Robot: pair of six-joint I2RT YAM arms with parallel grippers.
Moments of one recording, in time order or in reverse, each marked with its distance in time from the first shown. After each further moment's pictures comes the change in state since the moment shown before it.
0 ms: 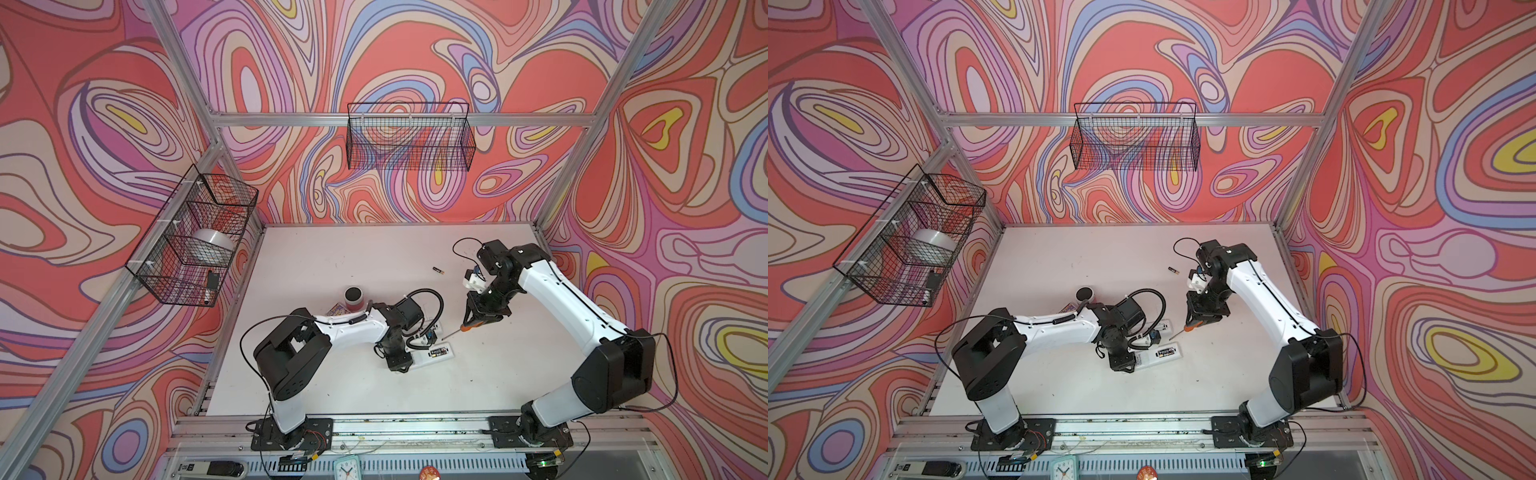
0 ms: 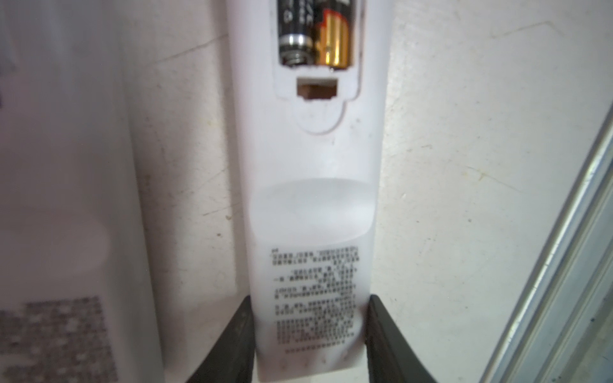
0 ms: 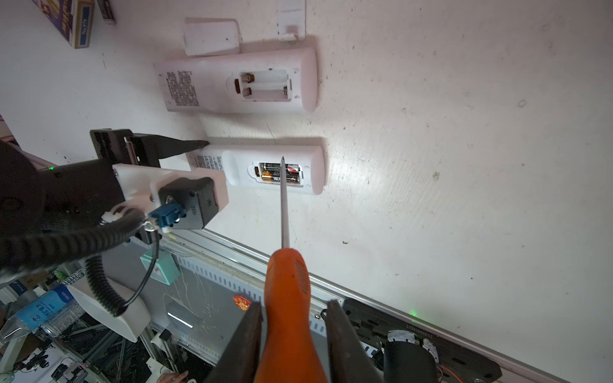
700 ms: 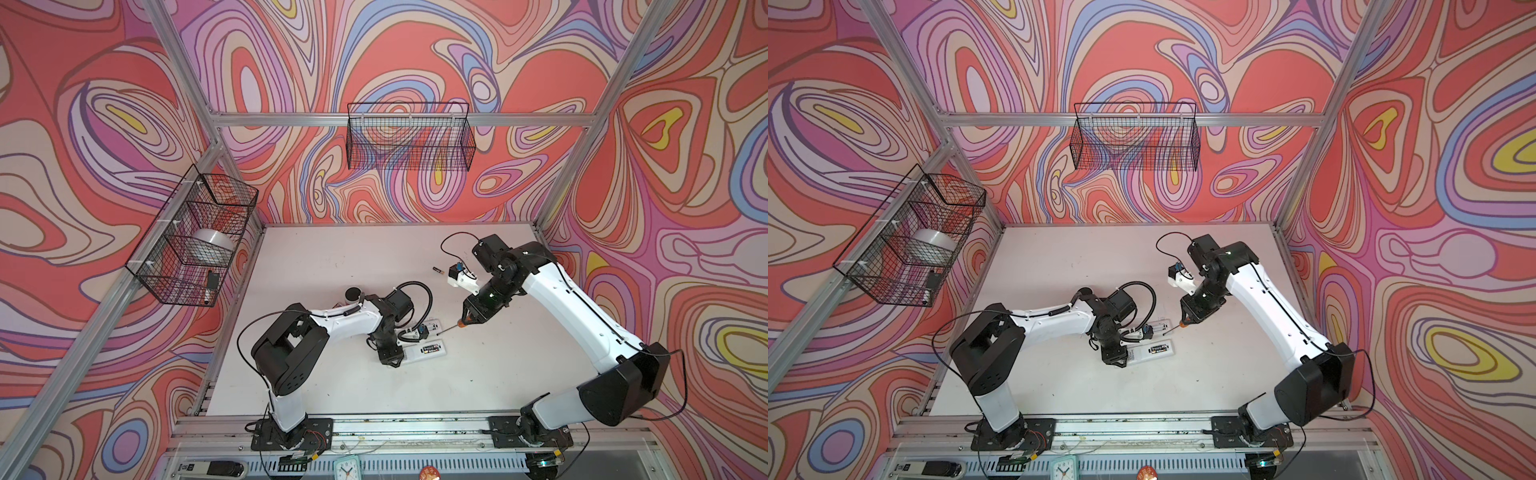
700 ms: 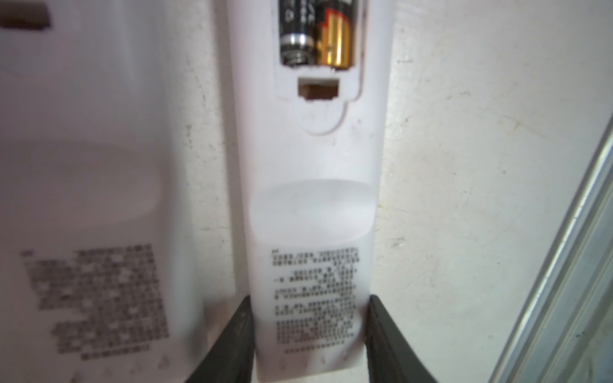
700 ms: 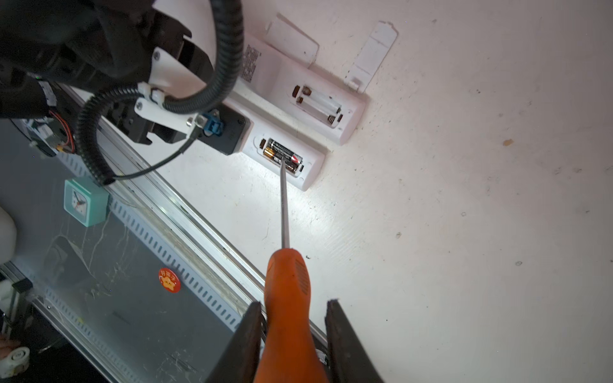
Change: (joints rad) left arm 0.090 0.004 0.008 -0.052 0.026 0.117; right arm 0.090 -0.053 0.080 -0.035 0.072 -0.430
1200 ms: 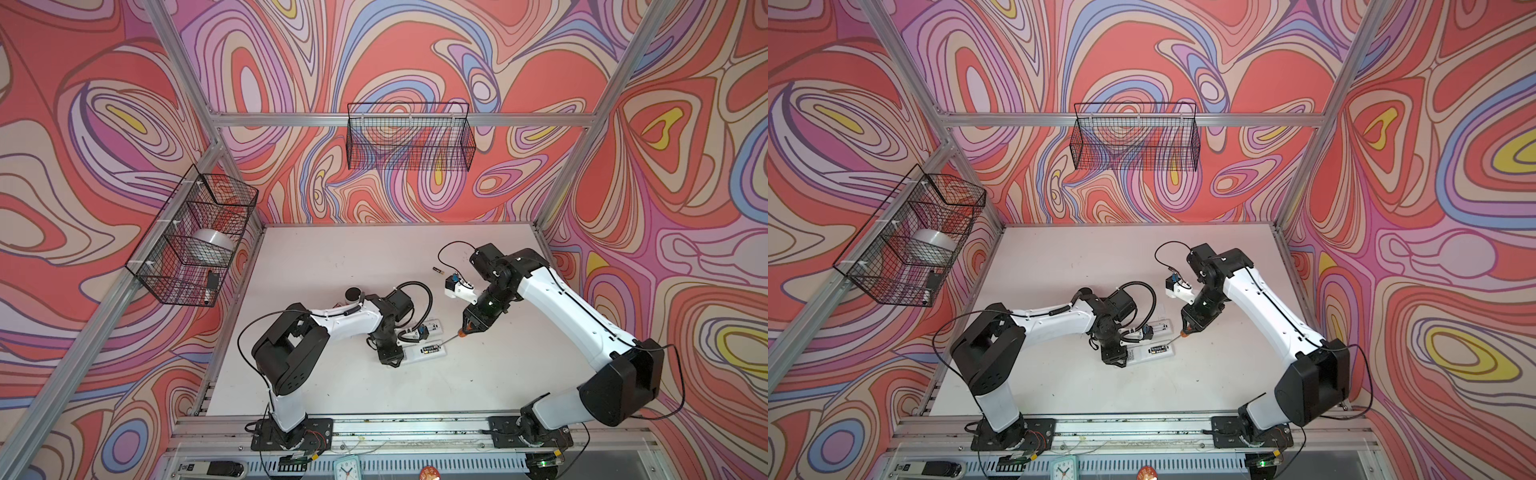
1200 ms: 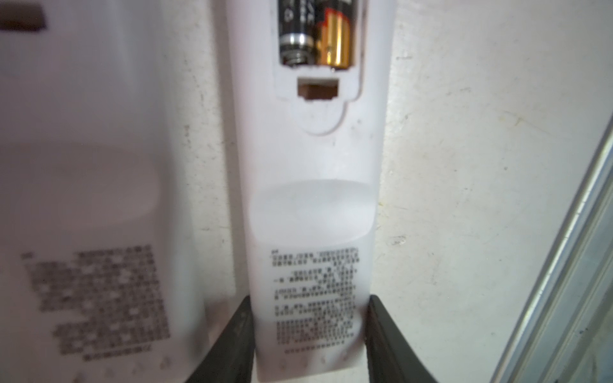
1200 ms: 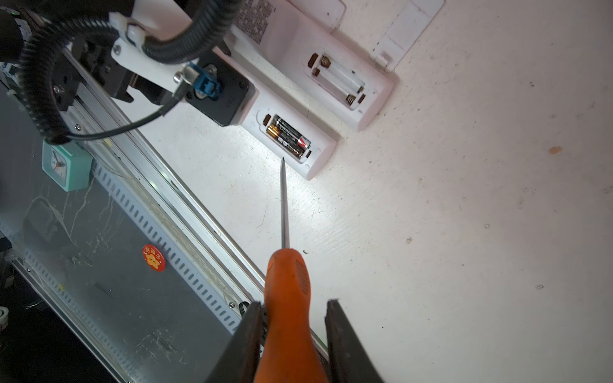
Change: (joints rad) left arm 0.001 0.003 0.005 -0.004 0.000 0.014; right arm 0.000 0.001 -0.091 0.043 -0.016 -0.085
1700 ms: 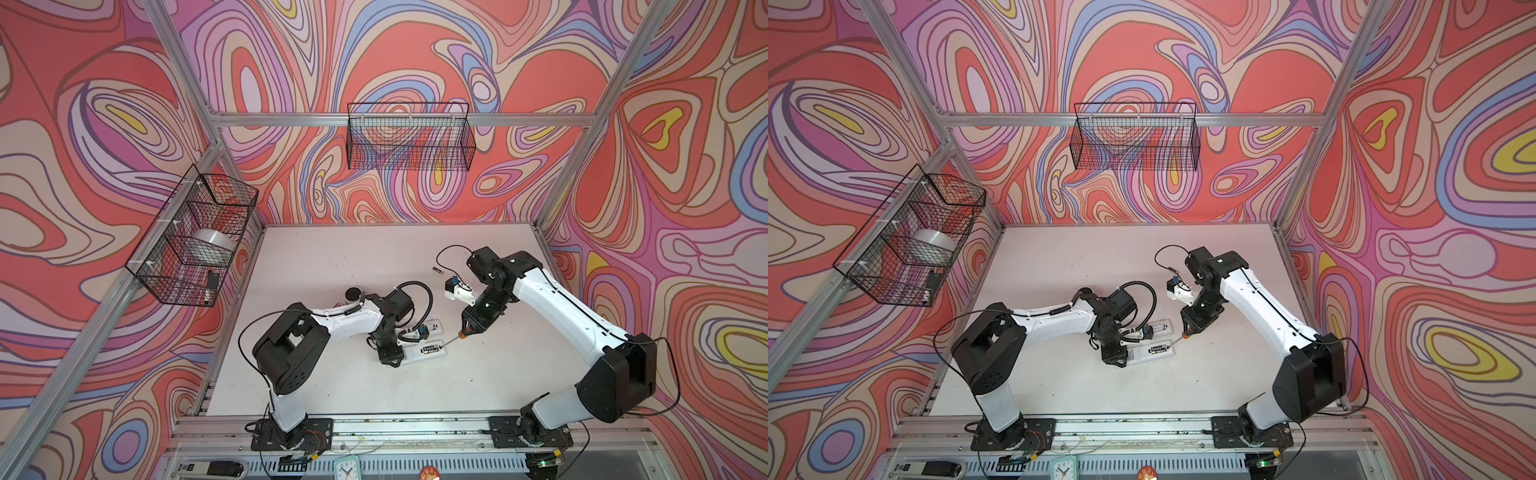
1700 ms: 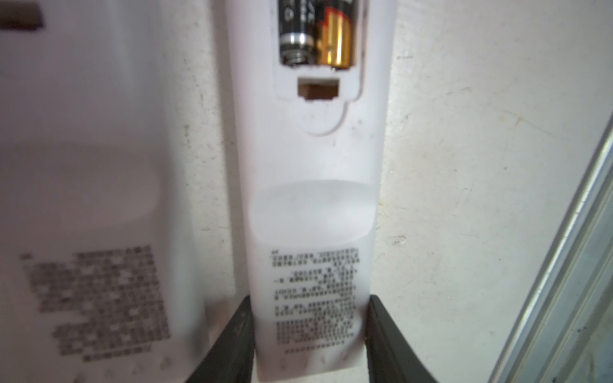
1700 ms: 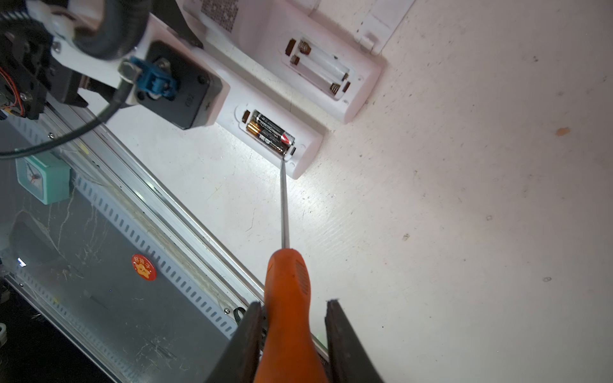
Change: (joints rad) left arm 0.000 0.006 0.009 -0.011 0.000 0.000; right arm 0.000 0.018 -0.048 0.042 0.037 0.051
